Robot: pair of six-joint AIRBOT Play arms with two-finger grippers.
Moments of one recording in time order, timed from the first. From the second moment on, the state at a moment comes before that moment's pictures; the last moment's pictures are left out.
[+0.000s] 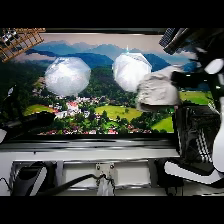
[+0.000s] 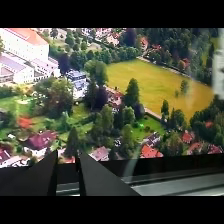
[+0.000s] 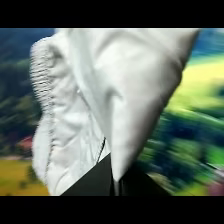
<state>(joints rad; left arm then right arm) 0.03 -0.50 0.62 1.15 -1.13 -1.61 -0.28 -1.30 1.34 -1.31 1.24 1.54</state>
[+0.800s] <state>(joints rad) 0.03 -0.50 0.62 1.15 -1.08 -1.61 -0.75 -1.05 1.46 -1.41 1.44 1.75</state>
